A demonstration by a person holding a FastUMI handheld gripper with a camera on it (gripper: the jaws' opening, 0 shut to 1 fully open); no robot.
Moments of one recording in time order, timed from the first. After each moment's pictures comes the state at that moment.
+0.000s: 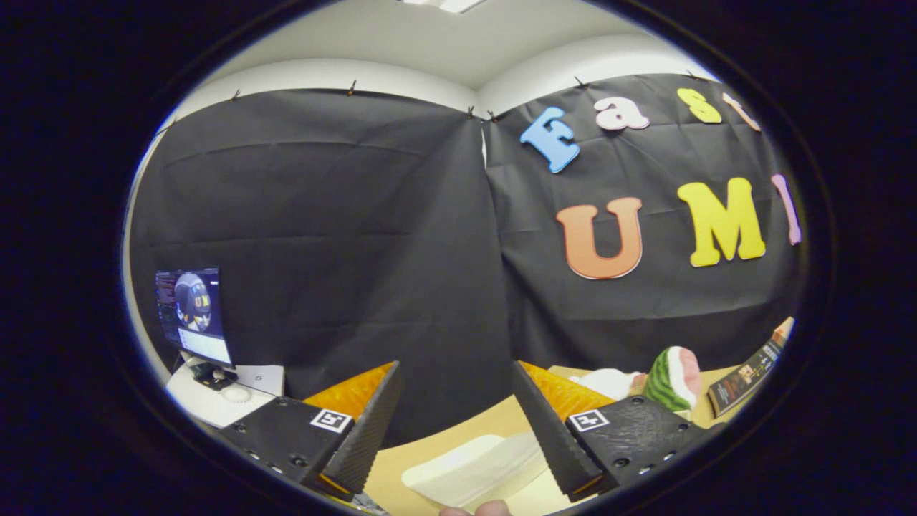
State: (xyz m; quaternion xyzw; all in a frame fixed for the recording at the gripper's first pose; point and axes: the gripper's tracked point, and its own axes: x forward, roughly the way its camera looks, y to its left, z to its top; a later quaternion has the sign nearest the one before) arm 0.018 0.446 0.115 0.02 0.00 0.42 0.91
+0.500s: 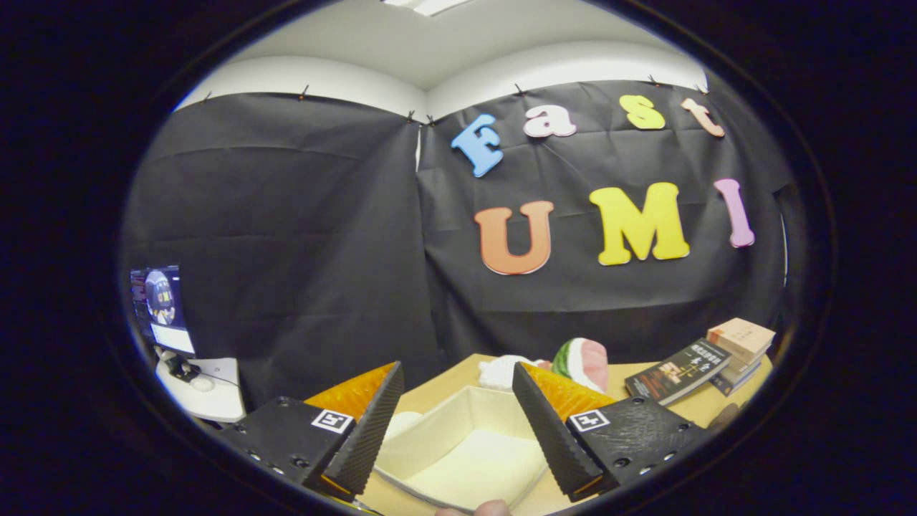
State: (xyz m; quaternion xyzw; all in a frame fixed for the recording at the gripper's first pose) arm 0.040 0.274 0.100 0.02 0.02 0.29 0.96
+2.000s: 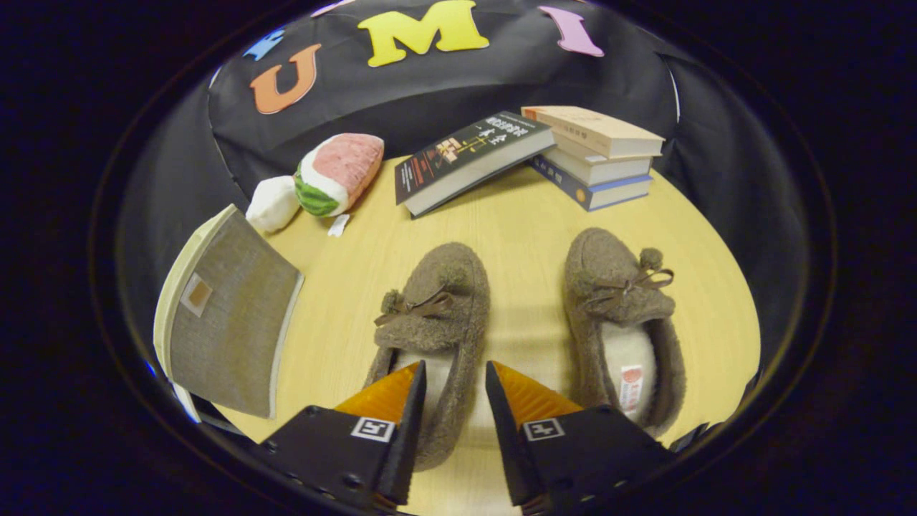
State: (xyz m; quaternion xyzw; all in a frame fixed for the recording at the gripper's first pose) arm 0.123 -0.012 -0.161 0.08 0.44 0.05 0.89
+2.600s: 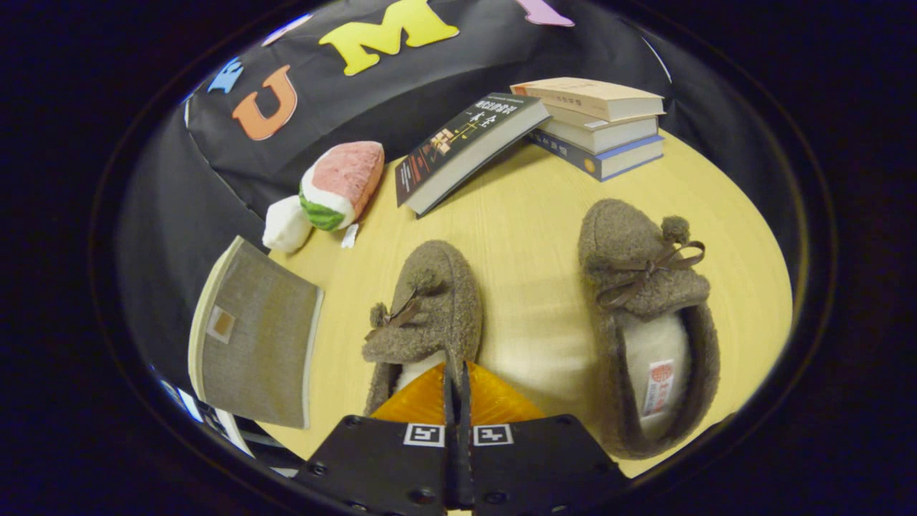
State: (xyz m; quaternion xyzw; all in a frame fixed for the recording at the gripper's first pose) arm 0.129 -0.011 -0.154 0.18 0.45 0.09 0.87
